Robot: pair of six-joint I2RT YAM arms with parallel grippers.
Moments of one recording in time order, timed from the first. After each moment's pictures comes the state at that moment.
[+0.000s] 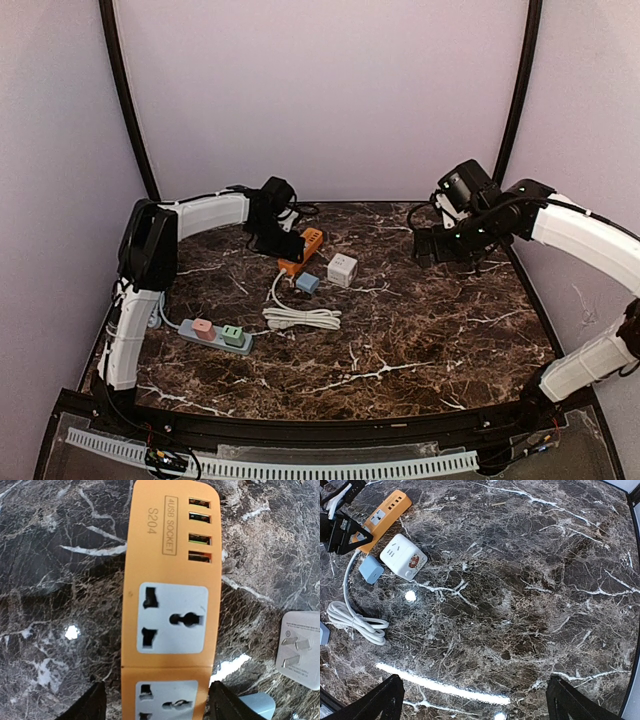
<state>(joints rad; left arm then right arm) -0.54 2.36 2.01 -0.79 0.09 -0.16 0.65 1.34 1.26 -0.92 0.17 0.43</state>
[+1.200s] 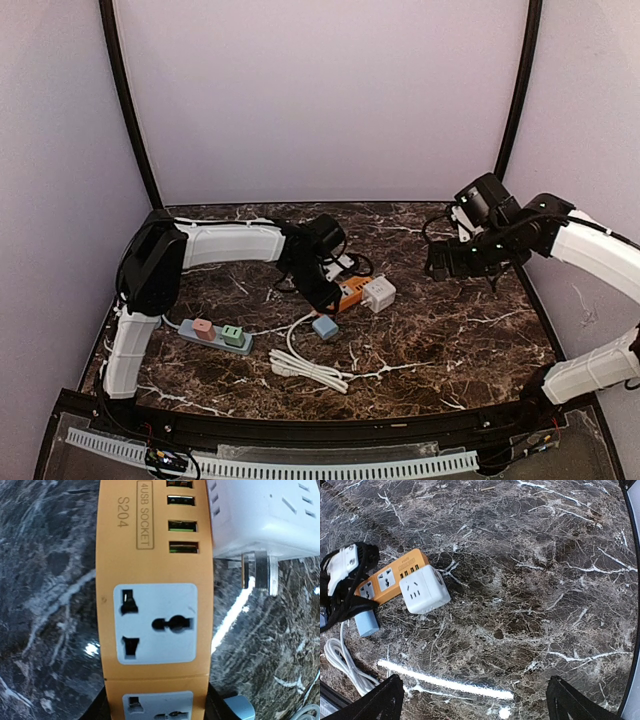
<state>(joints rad) -0.85 2.27 1.82 -0.79 0.12 0.06 0.65 1.22 1.15 -0.95 0.17 0.46</state>
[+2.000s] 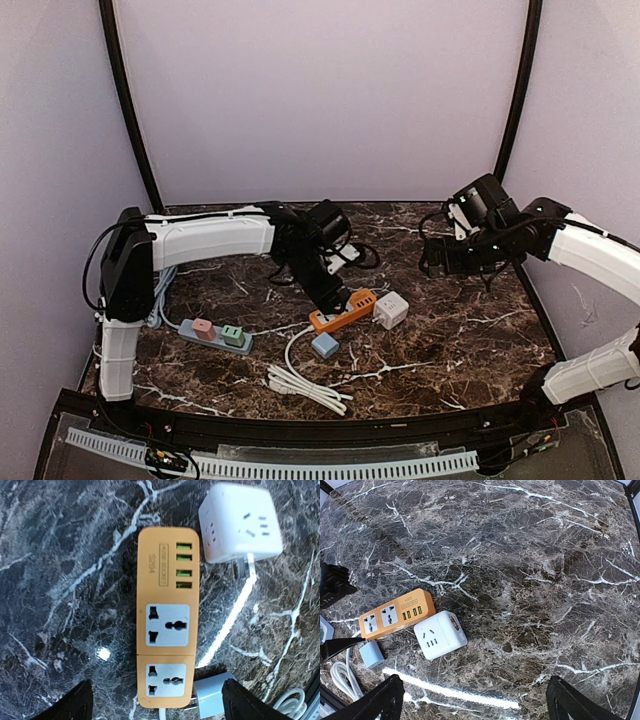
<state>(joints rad) -0.93 2.12 1.80 -0.89 0.05 0.06 0.65 1.21 1.11 -0.85 0.16 0.46</state>
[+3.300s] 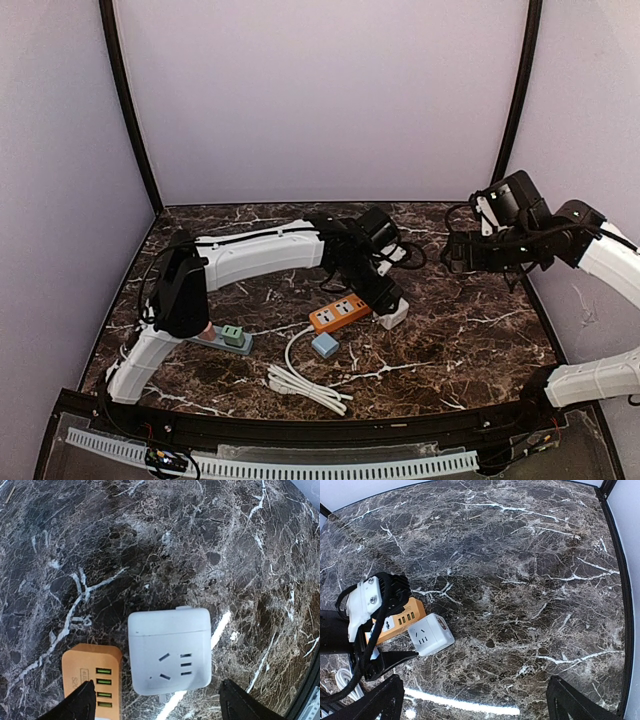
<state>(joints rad) -1.03 2.41 2.24 -0.87 0.09 -0.12 0.63 1.06 1.11 -0.93 0.22 0.49</state>
